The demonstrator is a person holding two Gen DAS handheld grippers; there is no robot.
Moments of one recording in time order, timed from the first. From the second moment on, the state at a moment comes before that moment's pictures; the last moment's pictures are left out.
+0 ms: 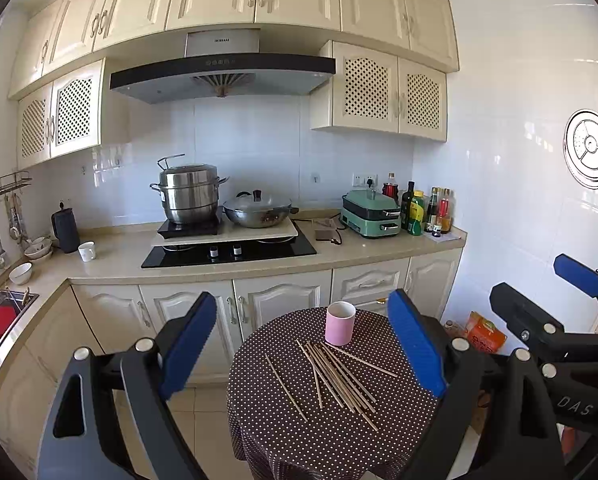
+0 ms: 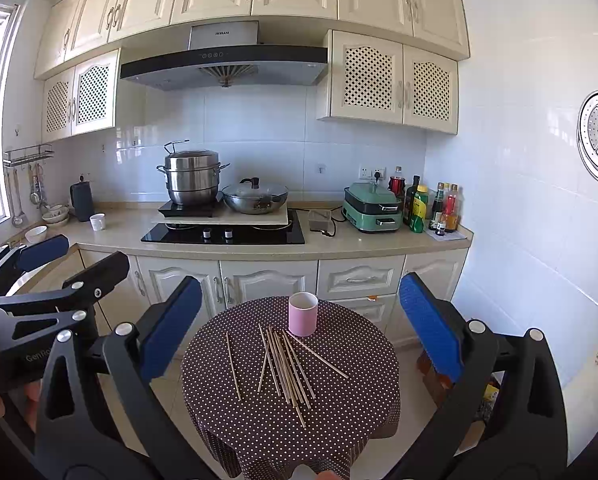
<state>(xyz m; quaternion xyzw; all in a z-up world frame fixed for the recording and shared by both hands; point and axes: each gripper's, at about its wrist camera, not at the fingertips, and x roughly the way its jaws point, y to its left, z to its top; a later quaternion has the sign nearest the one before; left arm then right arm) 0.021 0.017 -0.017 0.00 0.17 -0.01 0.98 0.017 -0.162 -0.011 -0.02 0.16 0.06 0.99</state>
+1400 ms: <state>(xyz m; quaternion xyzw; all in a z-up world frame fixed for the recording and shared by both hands) 0.335 0.059 -0.305 -0.09 0.57 0.01 0.82 0.338 -0.181 -0.255 -0.06 0.49 0.15 0.86</state>
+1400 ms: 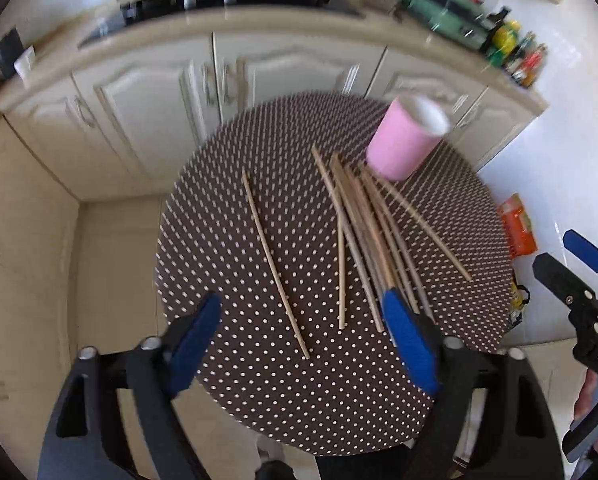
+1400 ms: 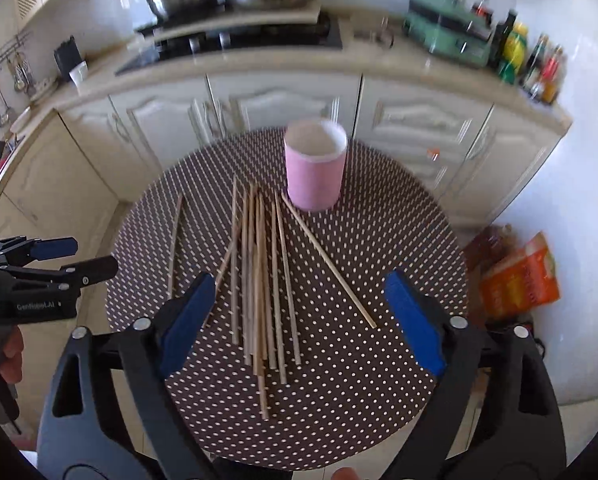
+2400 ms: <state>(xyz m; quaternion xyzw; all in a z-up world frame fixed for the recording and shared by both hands) 0.459 0.092 -0.467 -0.12 0.69 0.09 0.71 0.482 -0.137 -0.442 -0.23 0.63 0.26 0.70</state>
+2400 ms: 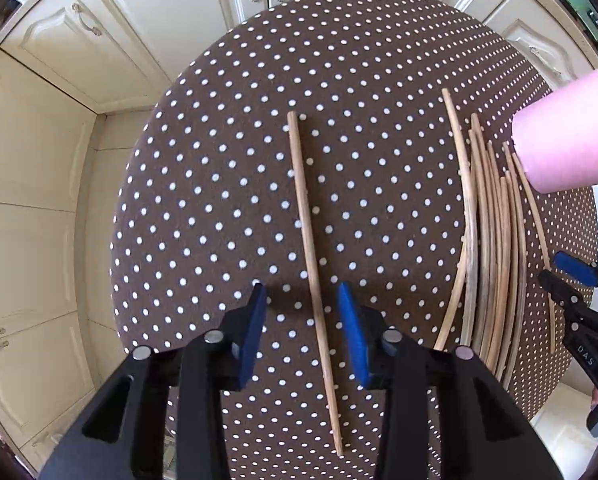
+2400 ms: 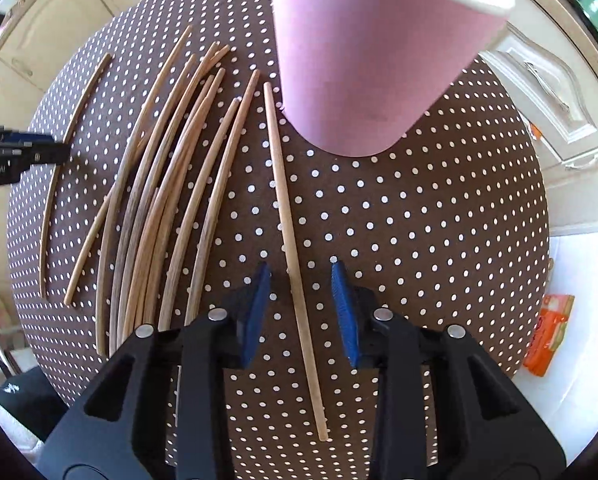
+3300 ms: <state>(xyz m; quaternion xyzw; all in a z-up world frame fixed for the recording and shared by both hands) 0.456 0.029 -0.429 -0.12 0.60 -0.02 0.79 0.489 -0.157 -0.391 -0.08 0.64 0.29 0.71</state>
